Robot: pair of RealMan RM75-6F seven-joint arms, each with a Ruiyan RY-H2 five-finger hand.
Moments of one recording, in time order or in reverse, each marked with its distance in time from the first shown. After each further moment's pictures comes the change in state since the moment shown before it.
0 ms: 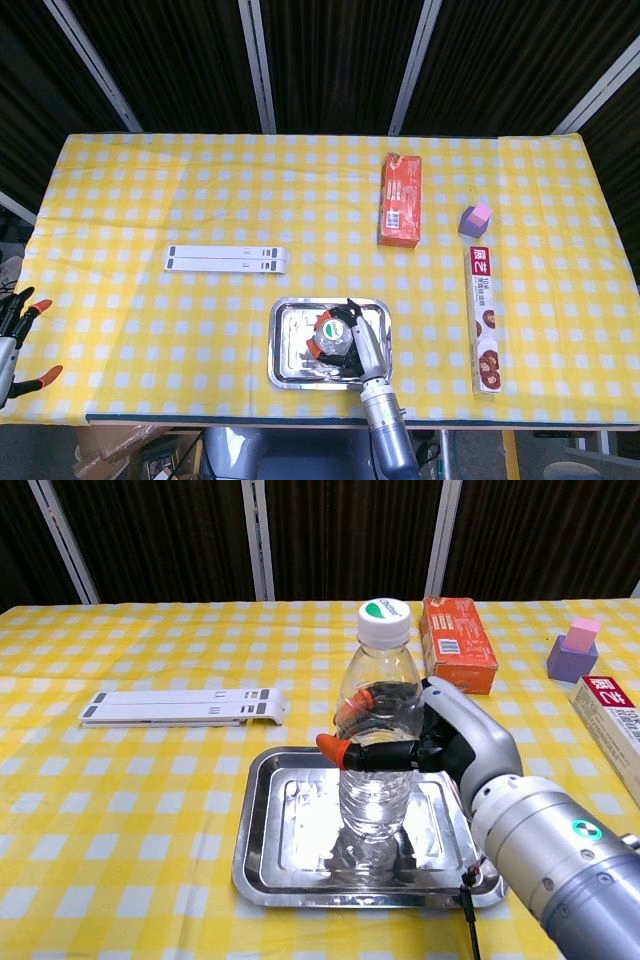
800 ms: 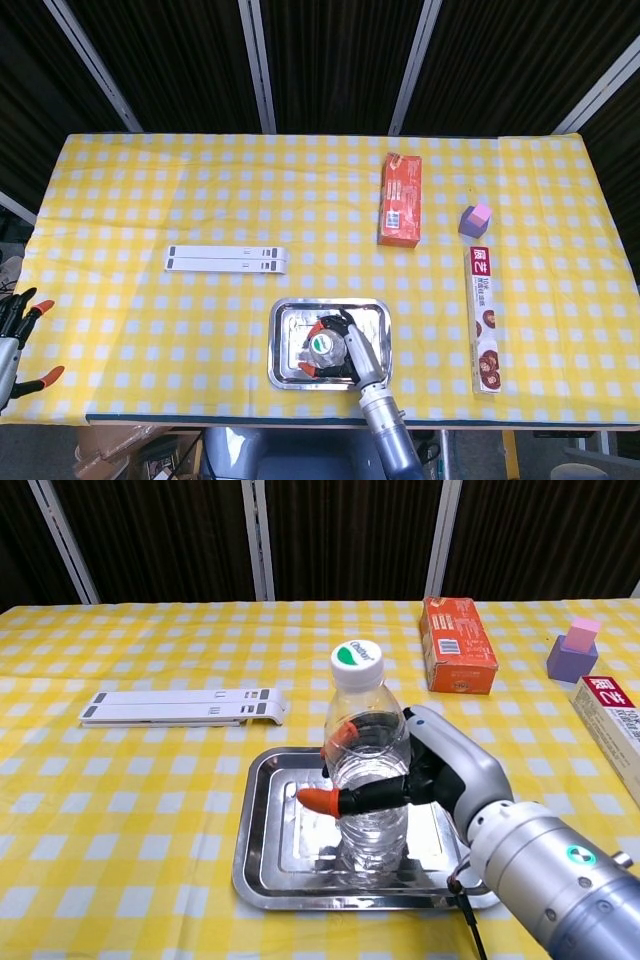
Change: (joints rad) left arm -0.001 -0.005 0.002 -0.003 0.000 -0.001 0.015; right arm -0.006 0.041 -0.031 0.014 -0.015 -0.124 0.001
